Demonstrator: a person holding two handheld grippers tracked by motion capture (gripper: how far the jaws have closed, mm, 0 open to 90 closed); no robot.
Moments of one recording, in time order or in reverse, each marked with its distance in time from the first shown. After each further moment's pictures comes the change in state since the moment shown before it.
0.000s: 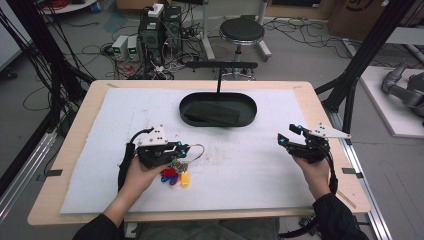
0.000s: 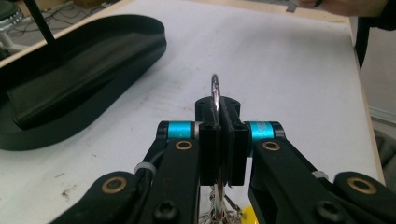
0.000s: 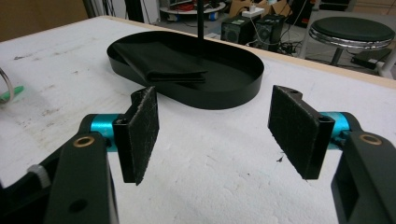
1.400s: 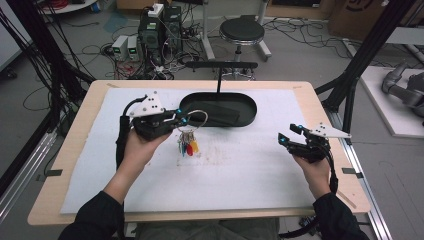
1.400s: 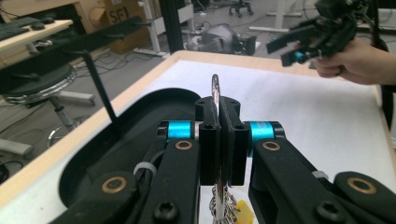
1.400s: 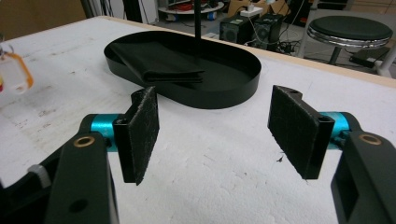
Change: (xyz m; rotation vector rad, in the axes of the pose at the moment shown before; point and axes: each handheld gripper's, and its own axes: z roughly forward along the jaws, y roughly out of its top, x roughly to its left) left arm 0.025 0.080 -0.019 -0.128 0.104 0.062; right arm -0.002 0.000 0.000 -0.001 -0.006 0.007
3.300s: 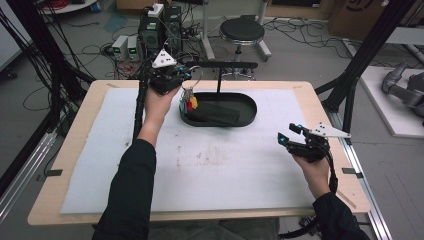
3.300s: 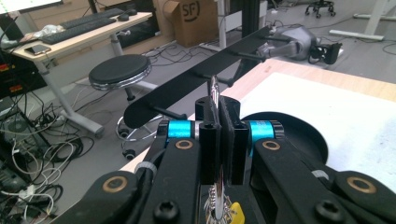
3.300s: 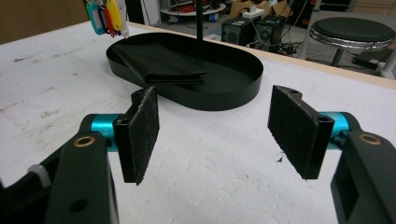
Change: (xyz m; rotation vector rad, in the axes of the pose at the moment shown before) left arm 0.104 0.021 0.075 0.038 0.268 -0.058; right arm 0.000 0.000 0.002 -0.003 0.009 0.003
